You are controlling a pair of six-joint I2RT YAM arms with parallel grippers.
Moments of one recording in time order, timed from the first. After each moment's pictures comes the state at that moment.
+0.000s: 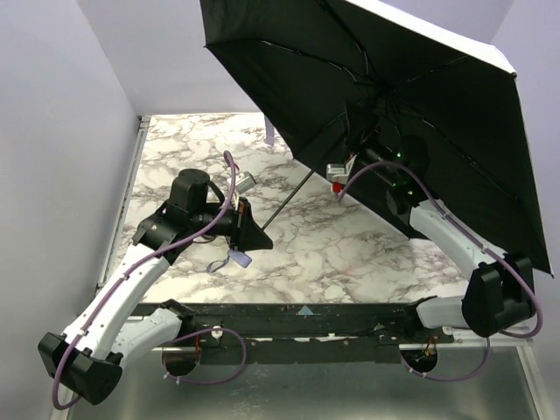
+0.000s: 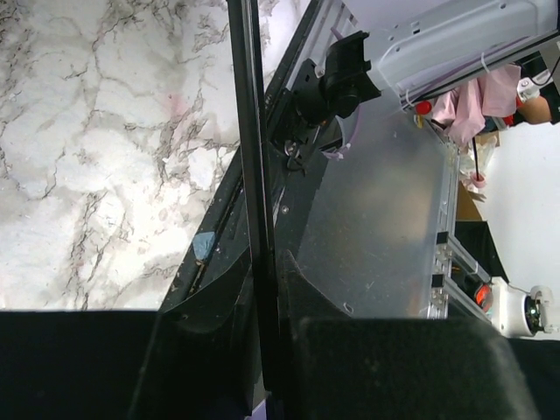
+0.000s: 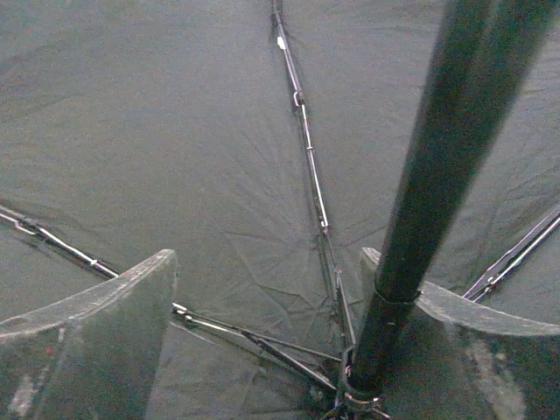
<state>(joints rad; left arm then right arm) -0.48 0.93 0.96 -0.57 0.94 -0.30 0.34 1.35 0.98 0.52 -0.48 -1.78</state>
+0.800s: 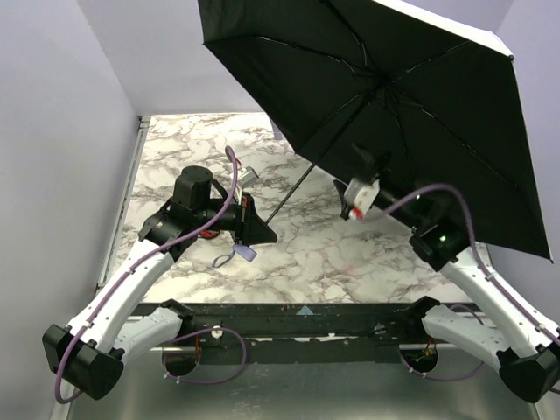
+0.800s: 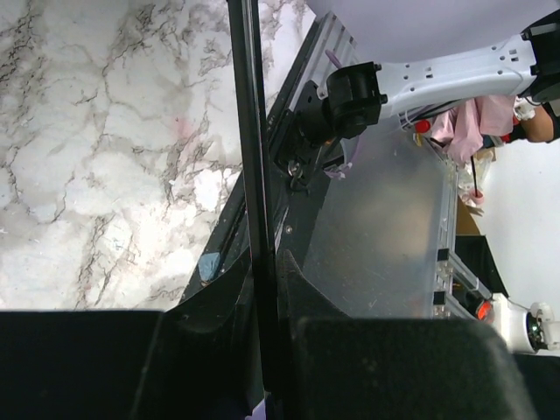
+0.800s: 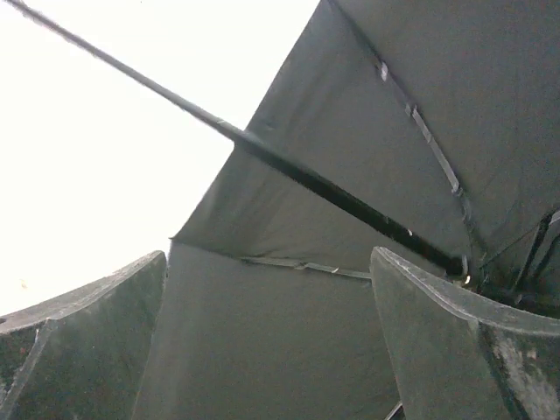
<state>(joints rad) -0.48 0.96 0.94 -0.45 0.93 -0.36 0.55 0.89 0.81 0.11 -0.36 -1.13</state>
